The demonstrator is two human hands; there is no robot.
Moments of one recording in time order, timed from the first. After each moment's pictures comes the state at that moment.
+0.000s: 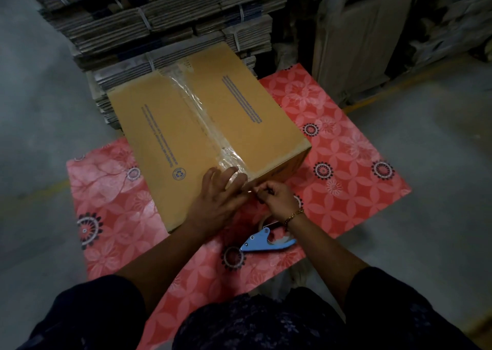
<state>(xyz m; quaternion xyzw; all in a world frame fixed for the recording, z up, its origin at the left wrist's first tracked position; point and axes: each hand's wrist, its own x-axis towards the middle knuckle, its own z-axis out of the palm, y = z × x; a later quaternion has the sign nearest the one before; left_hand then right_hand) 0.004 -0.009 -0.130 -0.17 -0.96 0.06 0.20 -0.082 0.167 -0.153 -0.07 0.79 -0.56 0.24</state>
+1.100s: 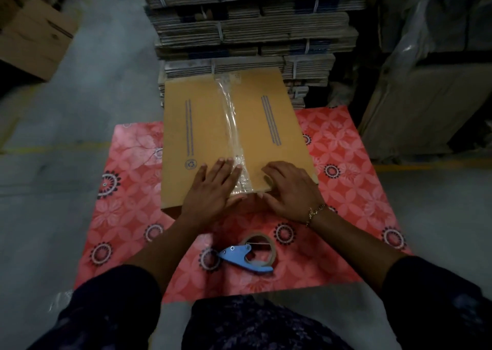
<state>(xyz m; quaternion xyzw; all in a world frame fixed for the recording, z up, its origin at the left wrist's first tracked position) -0.005 0.017 -0.112 0.16 -0.99 0.01 0.00 -0.173 0.197 -0.074 -0.56 0.81 -0.16 0.02</state>
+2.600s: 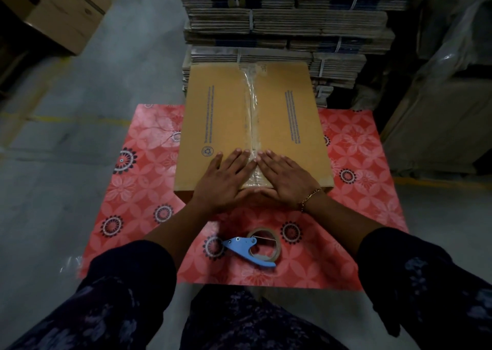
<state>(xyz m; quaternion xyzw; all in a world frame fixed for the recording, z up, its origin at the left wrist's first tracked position) -0.005 0.016 -0.114 0.15 -0.99 0.01 0.04 -0.185 0.150 -0.098 -0.68 0.73 0.01 0.06</state>
